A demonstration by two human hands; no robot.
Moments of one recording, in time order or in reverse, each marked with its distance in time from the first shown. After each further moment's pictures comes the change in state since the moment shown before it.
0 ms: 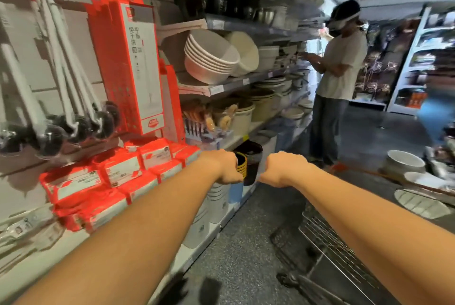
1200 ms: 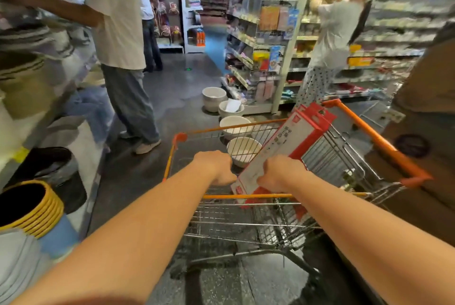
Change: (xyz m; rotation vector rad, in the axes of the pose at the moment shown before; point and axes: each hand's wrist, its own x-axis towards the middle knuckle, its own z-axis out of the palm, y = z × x) left_hand 0.305 0.307 0.044 0.192 -0.110 0.895; right_hand 0.045 0.309 0.117 0.158 -0.204 0.931
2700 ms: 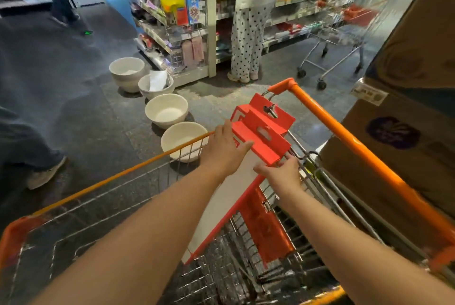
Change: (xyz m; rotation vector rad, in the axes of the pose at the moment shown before) left_hand 0.451 0.153 -0.022 -0.585 0.230 0.163; right_hand 0.307 0.250 0.081 1.450 0.430 0.800
